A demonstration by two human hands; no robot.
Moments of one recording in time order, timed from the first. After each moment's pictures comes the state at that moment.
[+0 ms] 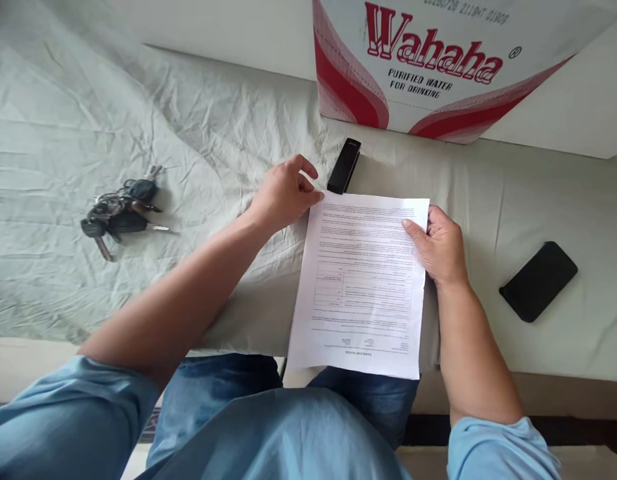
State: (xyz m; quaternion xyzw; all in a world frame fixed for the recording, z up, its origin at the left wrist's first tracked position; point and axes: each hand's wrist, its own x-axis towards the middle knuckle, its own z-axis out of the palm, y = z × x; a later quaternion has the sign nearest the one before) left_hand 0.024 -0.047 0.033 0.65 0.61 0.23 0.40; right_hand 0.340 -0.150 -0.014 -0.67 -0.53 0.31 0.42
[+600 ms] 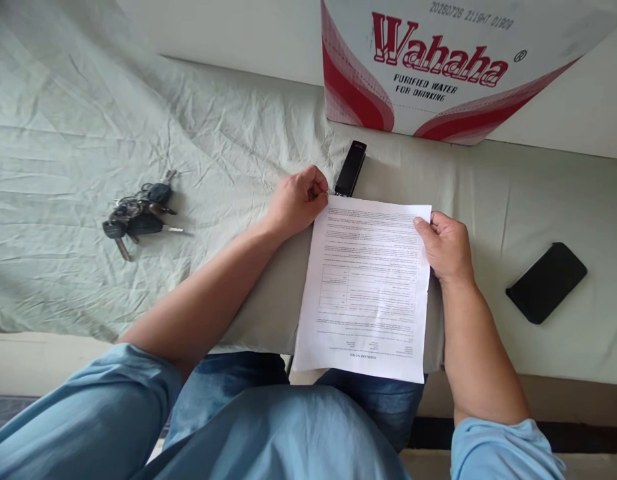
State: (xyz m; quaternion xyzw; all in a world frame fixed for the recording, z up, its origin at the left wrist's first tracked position) left_hand 0.015 -0.047 -0.001 0.73 0.52 0.29 0.33; right_hand 0.344 -0.147 -0.014 -0.68 -0.51 0.33 0.41
